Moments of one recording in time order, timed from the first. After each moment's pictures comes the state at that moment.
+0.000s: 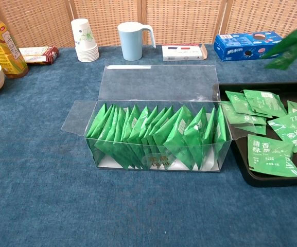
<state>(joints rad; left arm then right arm) -0.01 -0.95 0.01 -1.86 1.65 1.60 0.07 0.61 -0.99 0.08 -1.69 -1.48 1.15 -0.23</state>
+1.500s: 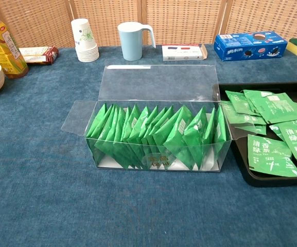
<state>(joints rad) 0.06 -1.01 0.06 -1.79 1.59 1.60 0.03 0.20 -1.03 0.02 -1.91 -1.39 1.53 -0.25</state>
